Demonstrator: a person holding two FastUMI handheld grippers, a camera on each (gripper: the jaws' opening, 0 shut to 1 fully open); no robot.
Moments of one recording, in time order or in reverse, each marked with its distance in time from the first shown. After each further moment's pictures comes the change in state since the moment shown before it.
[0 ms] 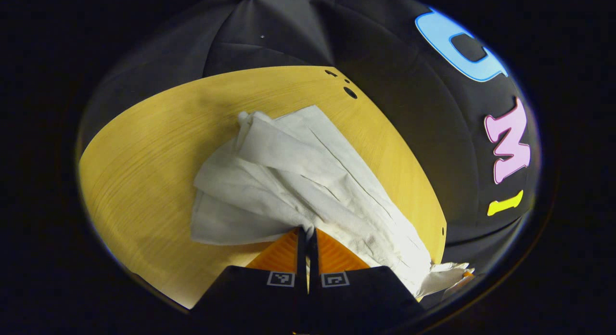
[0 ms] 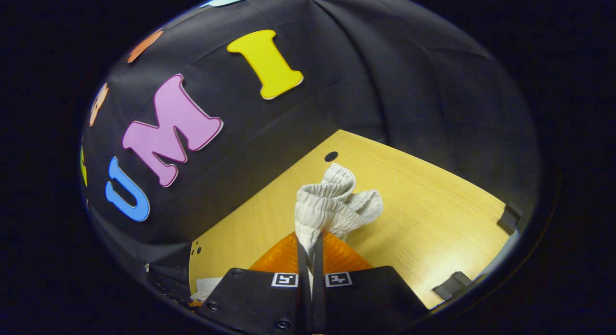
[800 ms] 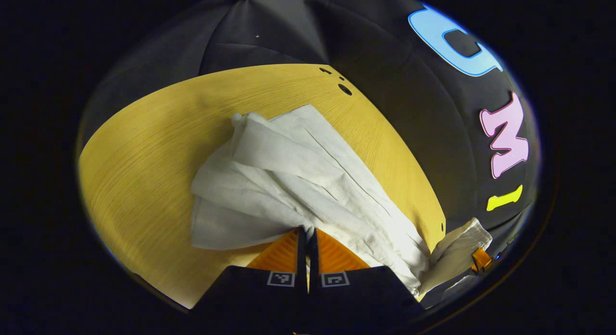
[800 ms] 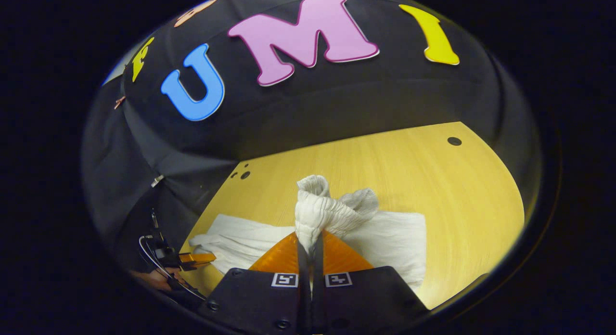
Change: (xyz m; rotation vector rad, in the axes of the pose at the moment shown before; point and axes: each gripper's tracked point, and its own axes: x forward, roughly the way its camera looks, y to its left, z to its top) left arm -0.002 0.000 0.002 0.008 -0.003 -0.022; right arm 0.021 0.189 -0.174 -0.455 0.308 0.333
